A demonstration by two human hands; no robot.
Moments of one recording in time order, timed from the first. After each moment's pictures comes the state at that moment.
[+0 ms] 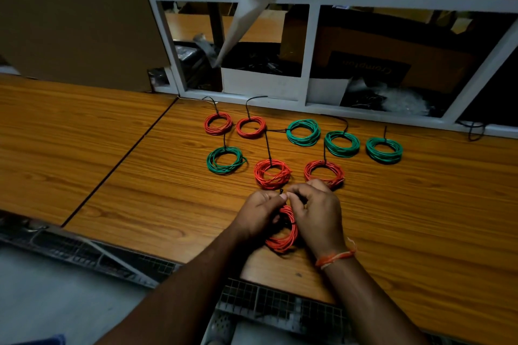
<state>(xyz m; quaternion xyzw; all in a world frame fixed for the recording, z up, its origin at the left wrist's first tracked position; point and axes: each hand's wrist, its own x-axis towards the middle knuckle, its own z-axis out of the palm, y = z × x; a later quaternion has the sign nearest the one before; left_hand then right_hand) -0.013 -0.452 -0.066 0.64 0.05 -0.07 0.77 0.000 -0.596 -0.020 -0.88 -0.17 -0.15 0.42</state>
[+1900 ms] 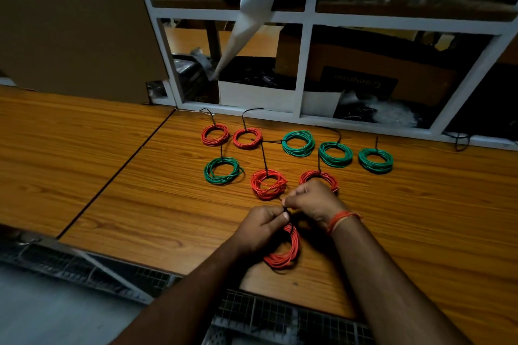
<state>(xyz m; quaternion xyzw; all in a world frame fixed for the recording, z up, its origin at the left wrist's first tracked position) -0.021 -0.452 -0.061 0.74 -0.03 -0.08 0.67 0.049 -0.595 0.013 -0.85 -0.02 0.23 0.48</state>
